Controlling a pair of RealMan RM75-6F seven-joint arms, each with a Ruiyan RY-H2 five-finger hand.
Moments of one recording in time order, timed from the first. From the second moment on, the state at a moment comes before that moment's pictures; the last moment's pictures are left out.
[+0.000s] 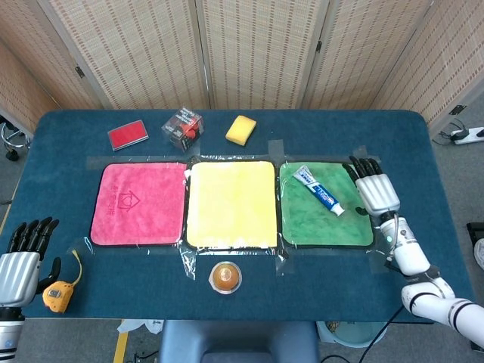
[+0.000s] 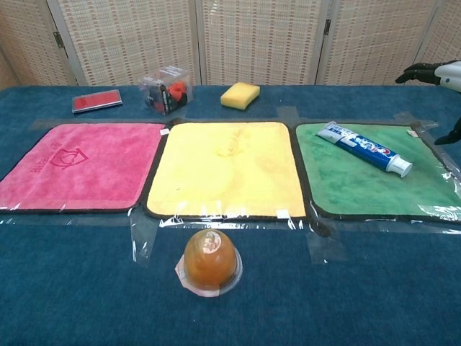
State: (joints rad) left arm -0.11 -1.11 -0.06 -1.70 1.48 1.50 0.16; right arm 0.60 -1.41 0.22 -1.14 -1.29 0.87 -0.18
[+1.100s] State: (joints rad) left arm -0.11 -1.11 -0.05 -1.72 1.47 1.49 0.18; right arm 0.81 -1.73 0.22 -0.63 -1.18 0.66 -0.25
